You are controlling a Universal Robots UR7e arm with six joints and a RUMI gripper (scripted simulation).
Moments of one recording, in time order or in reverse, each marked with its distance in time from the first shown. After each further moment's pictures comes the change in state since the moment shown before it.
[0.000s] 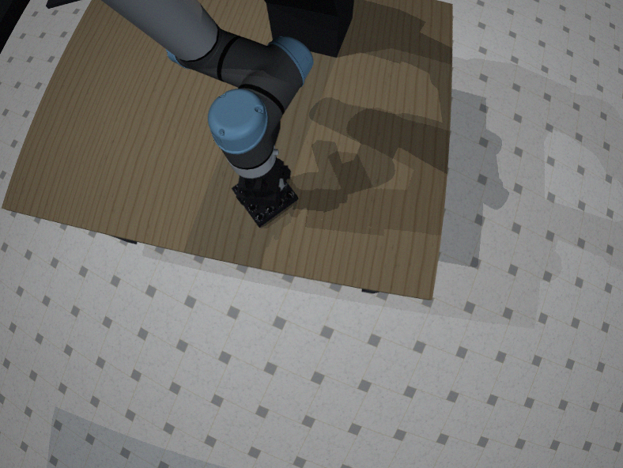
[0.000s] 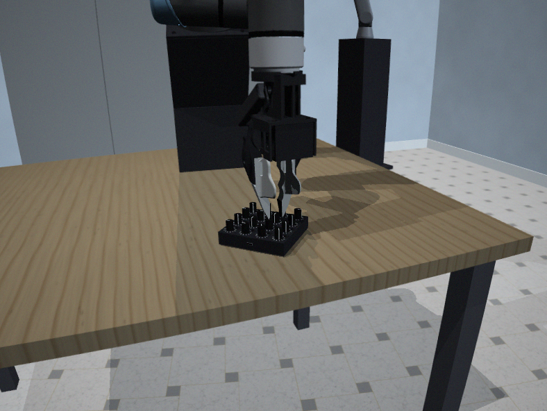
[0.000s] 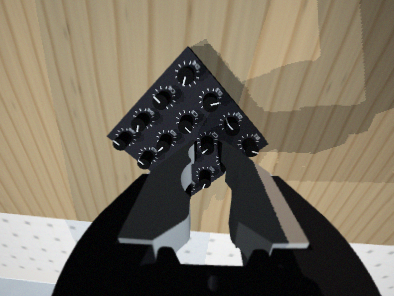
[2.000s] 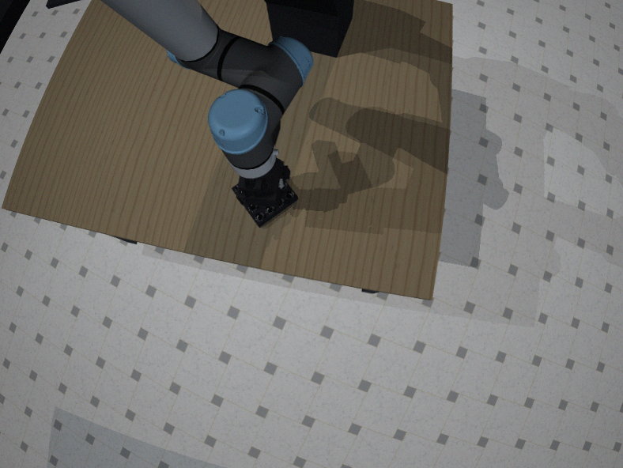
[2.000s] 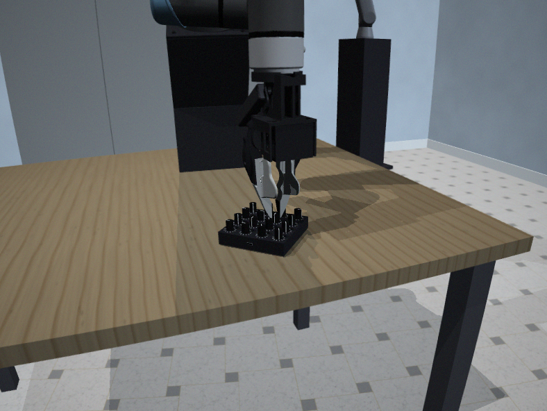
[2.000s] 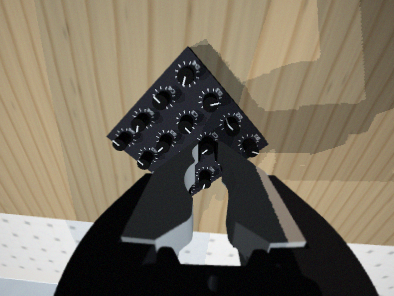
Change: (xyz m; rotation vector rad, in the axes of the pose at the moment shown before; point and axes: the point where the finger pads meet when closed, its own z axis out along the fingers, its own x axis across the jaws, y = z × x) arm 0.000 0.000 0.001 0.000 0.000 0.000
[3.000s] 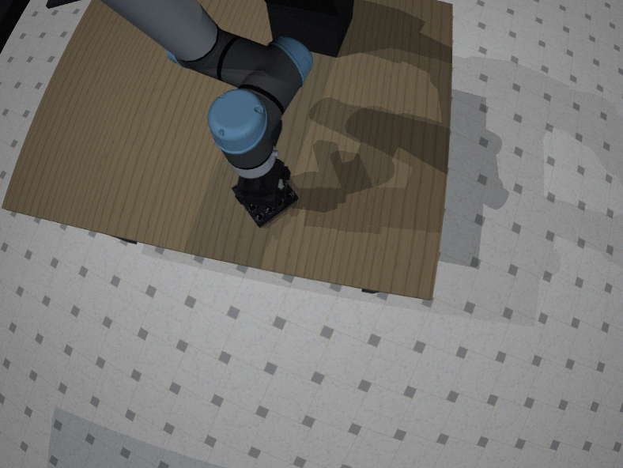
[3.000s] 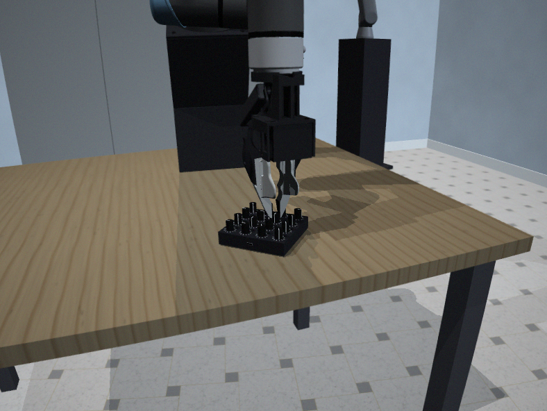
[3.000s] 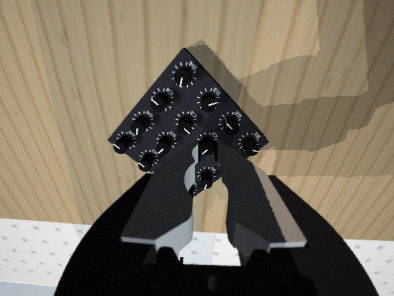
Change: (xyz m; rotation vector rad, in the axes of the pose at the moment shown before) arm 0.000 0.000 0.000 0.000 0.000 0.040
